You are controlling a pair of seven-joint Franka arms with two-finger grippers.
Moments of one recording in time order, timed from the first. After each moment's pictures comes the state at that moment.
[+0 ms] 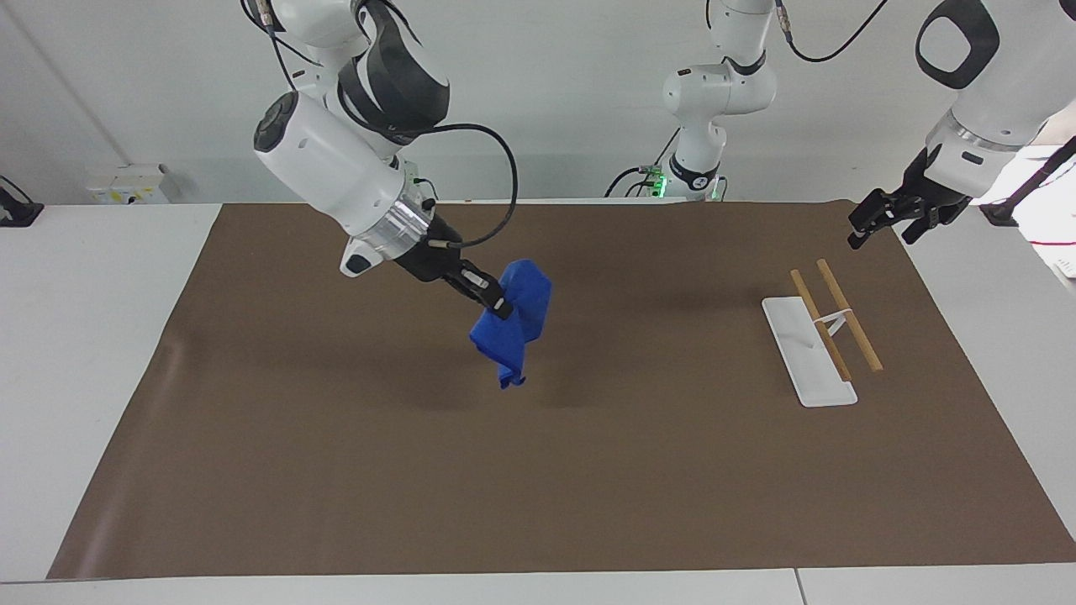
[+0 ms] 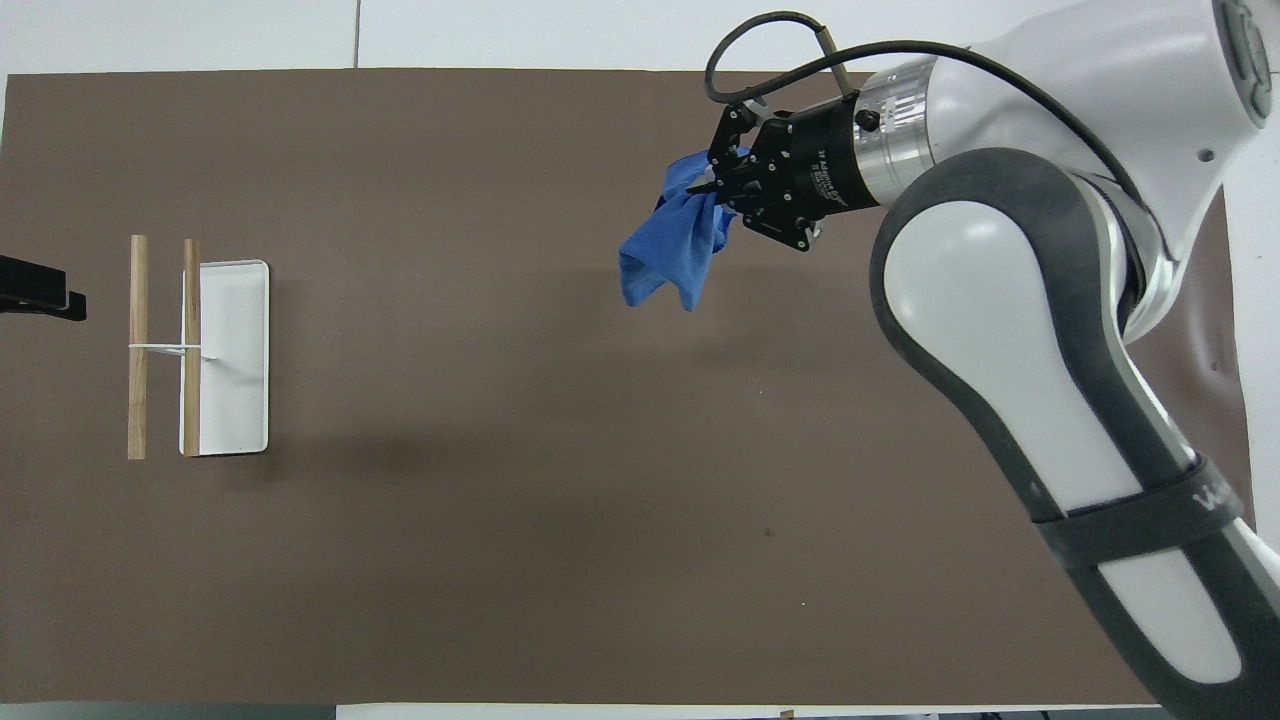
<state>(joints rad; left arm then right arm) 0.00 -0.02 0.08 -1.66 -0.04 1.63 0.05 0.31 0.28 0.05 -1.49 0.68 2.09 0.95</state>
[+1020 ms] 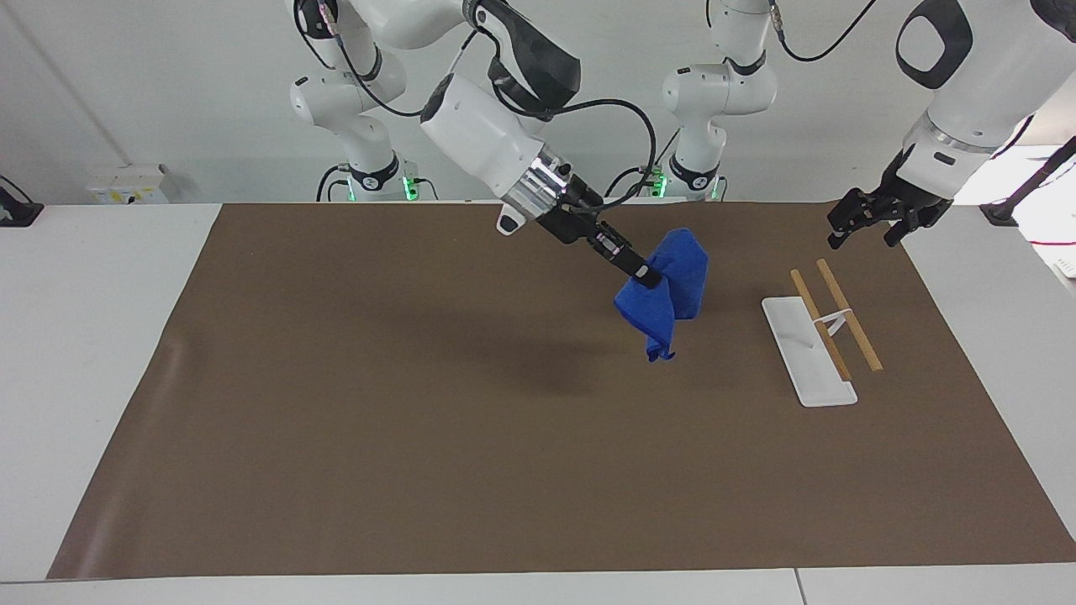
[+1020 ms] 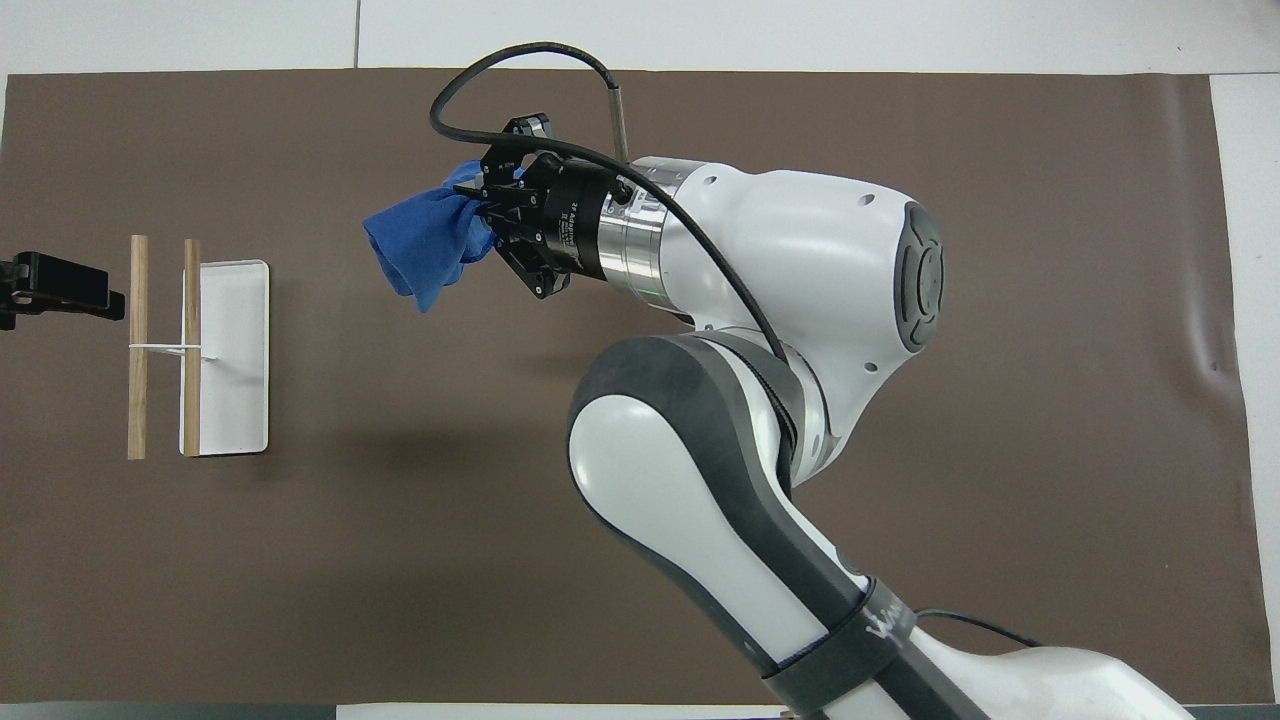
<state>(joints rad) -0.06 -0.02 0.08 -1.66 -0.04 1.63 -0.01 0.58 0.33 0.05 -1.52 0.88 2.60 1.28</state>
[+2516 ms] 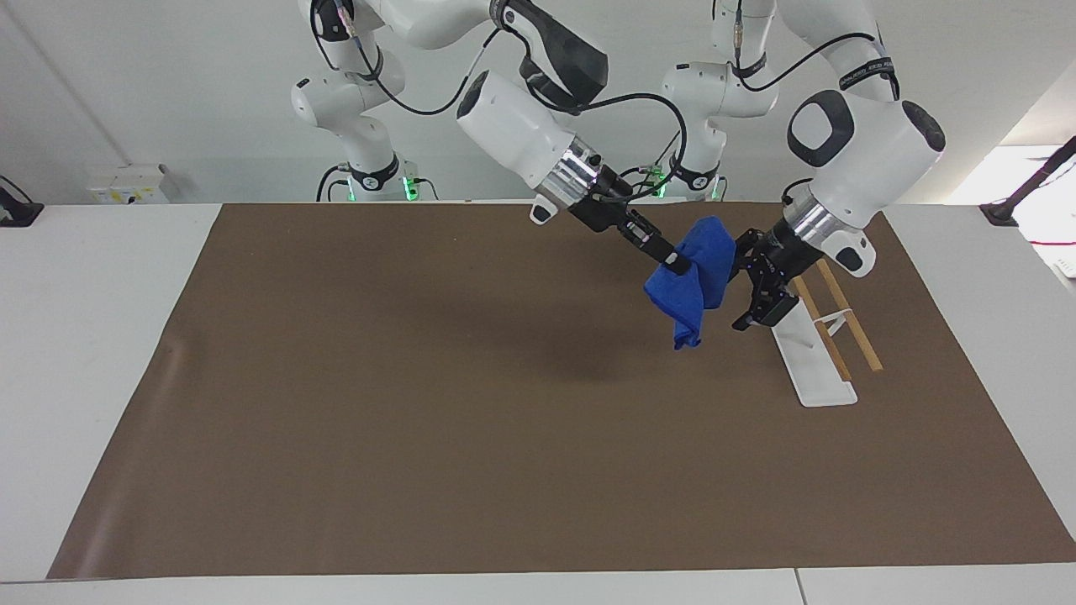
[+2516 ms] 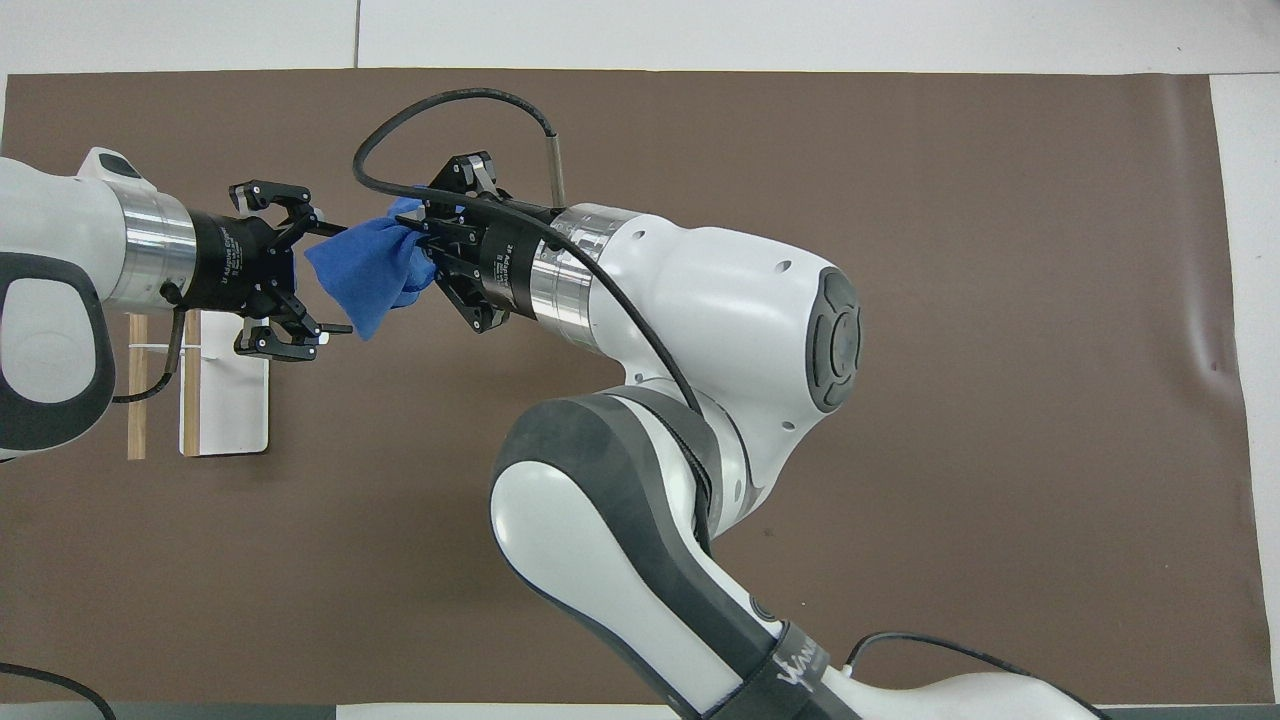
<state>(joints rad) -0.23 0.04 0.07 -1.91 -0.47 2.05 -1.49 0.67 0.35 0.05 -1.52 0.90 2.69 1.33</state>
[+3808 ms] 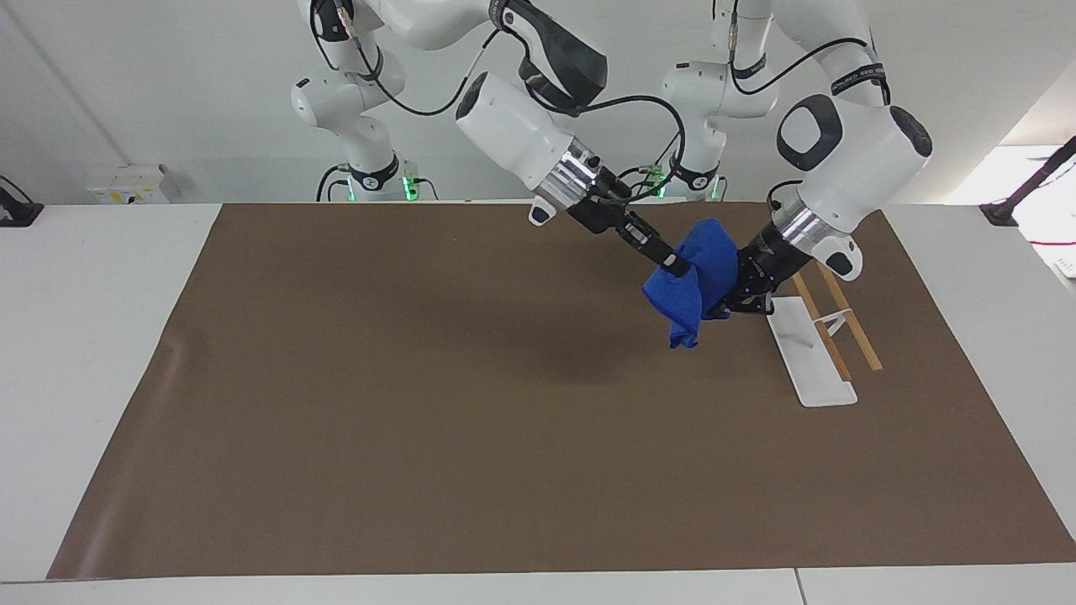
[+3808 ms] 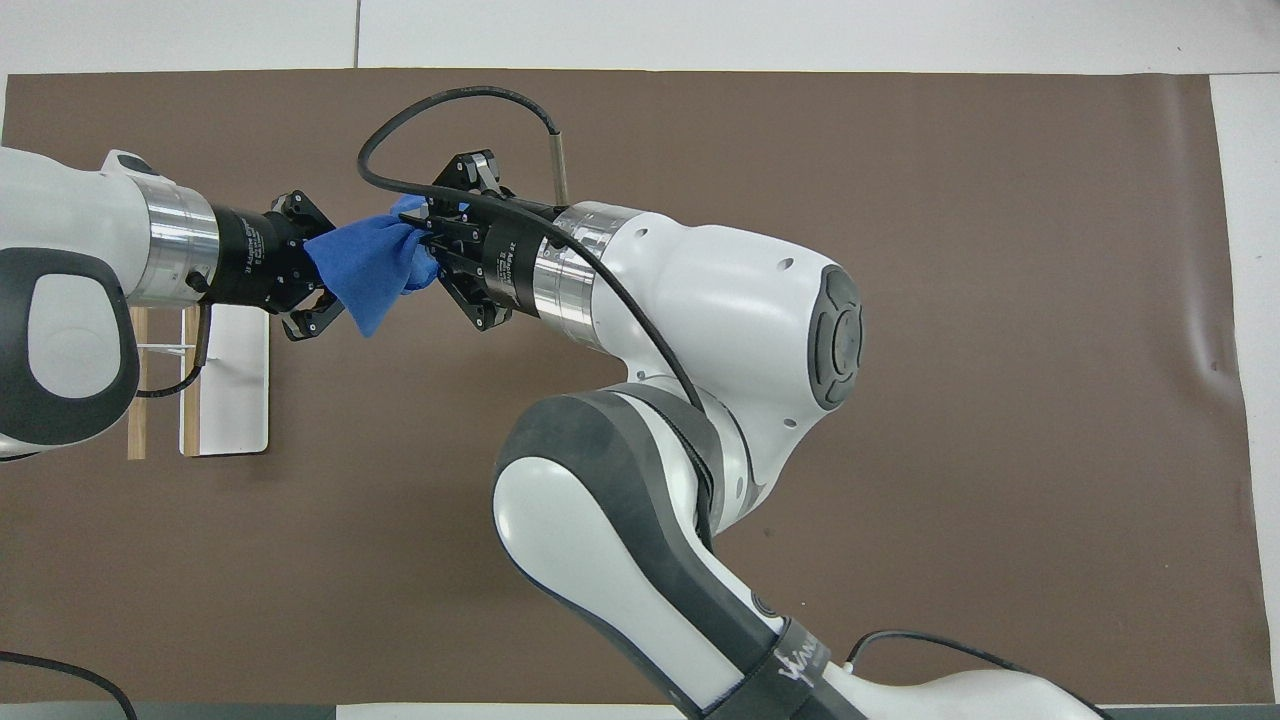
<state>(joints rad) -0.27 0.04 0.08 -1.90 -0.48 2.07 -1.58 0.66 0.35 0.05 -1.52 0.90 2.69 1.33</state>
